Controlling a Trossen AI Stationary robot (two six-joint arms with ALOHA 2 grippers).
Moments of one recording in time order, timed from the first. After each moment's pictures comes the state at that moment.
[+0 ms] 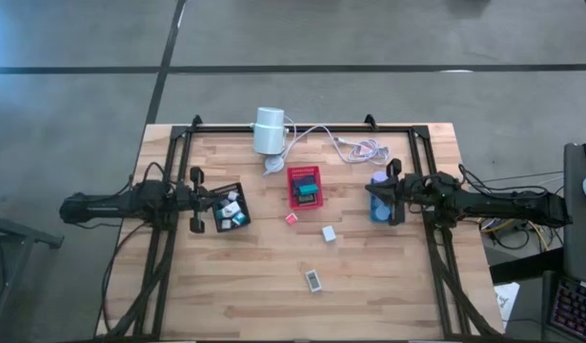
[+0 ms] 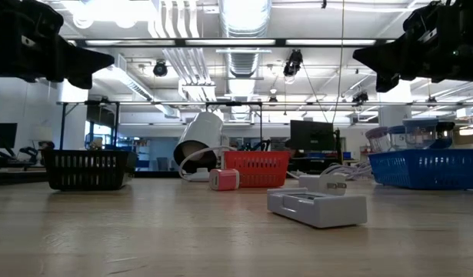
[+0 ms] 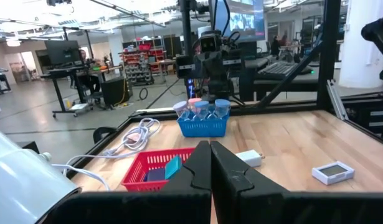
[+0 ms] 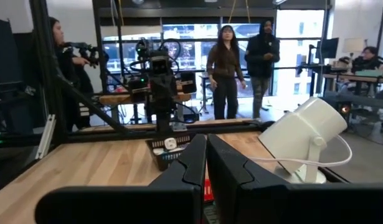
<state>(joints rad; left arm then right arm) -0.01 0.00 0.04 -0.01 -0.10 0.12 -0.20 0.48 0.01 0.62 -0.11 0.07</state>
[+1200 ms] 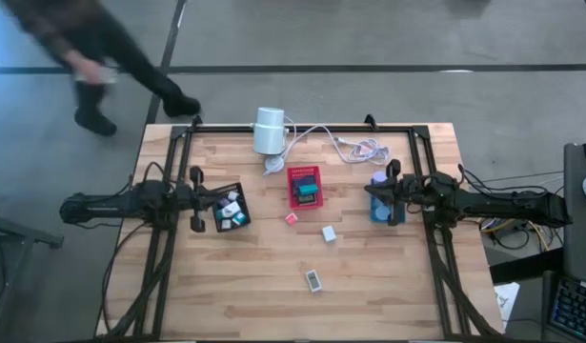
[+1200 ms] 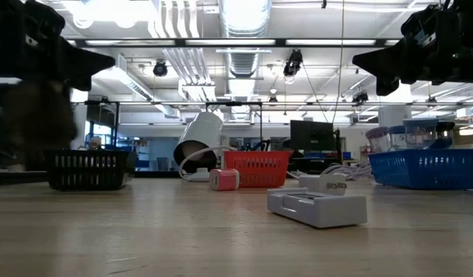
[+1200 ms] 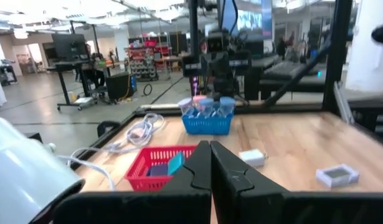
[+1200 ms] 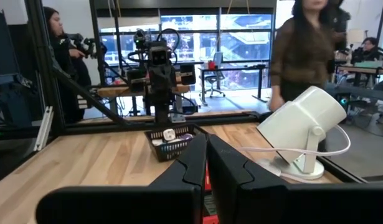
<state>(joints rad) -0.01 0.00 0.04 -0.02 -0.12 0.09 -0.20 0.48 0.01 0.58 -0.10 0.07</state>
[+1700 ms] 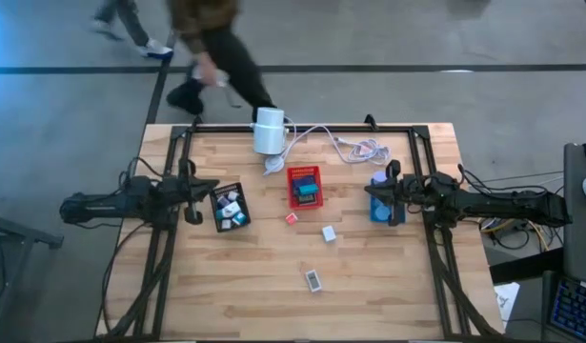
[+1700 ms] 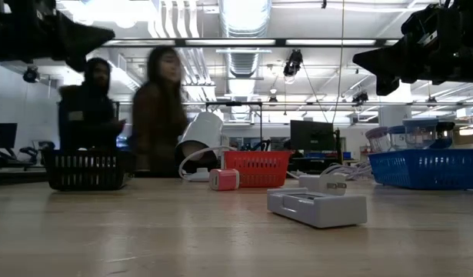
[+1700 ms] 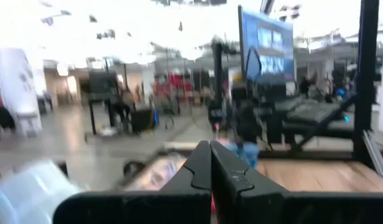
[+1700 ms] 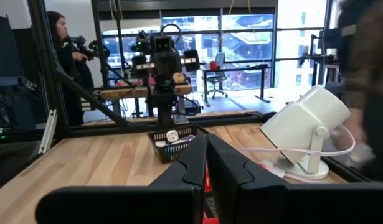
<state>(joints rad) -0.01 0.00 0.09 0.12 -0.21 0.12 -0.19 0.48 0.01 0.59 -0.10 0.09</state>
